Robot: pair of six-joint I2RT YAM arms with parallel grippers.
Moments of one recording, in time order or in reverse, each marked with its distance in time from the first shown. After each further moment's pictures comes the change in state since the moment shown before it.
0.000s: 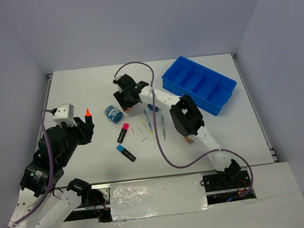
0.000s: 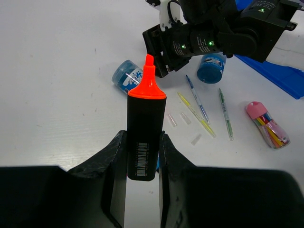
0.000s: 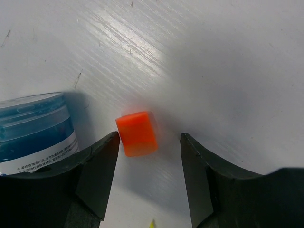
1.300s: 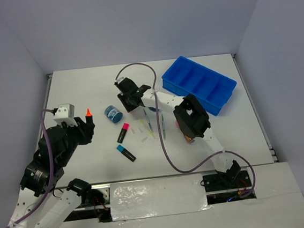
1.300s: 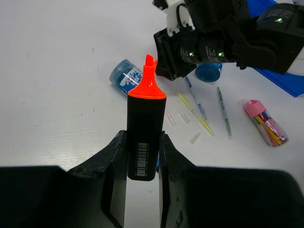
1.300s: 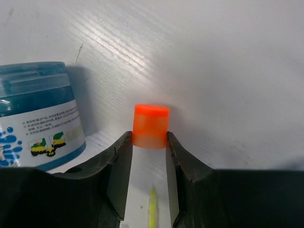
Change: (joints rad) left arm 0.000 0.002 0.000 0.000 0.010 0.001; right arm 0.031 -0.139 -0.224 0.096 0.095 -0.011
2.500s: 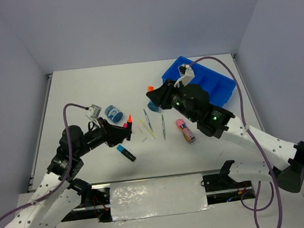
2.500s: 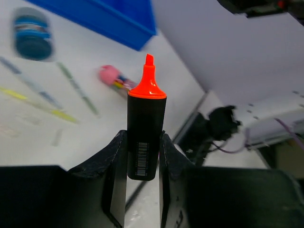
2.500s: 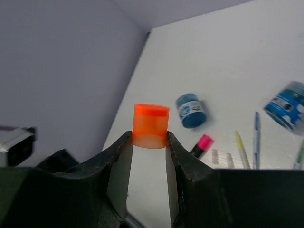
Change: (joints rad) left arm -0.026 0.077 -0.288 0.536 0.618 -0.248; right arm 0.072 -1.251 -0.910 0.388 0.197 0.602
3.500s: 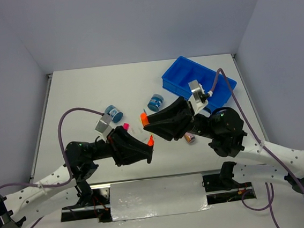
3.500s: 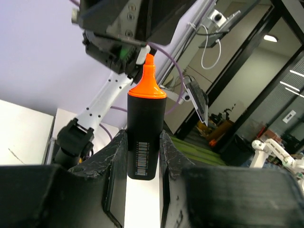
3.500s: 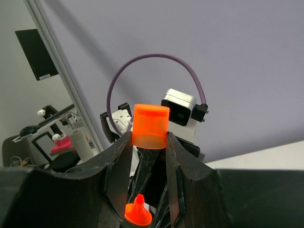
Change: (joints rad) left arm -0.447 0.145 -0.122 0.981 0.215 -0.356; right arm 0.217 -0.265 -0.219 0.669 -0.610 -0.240
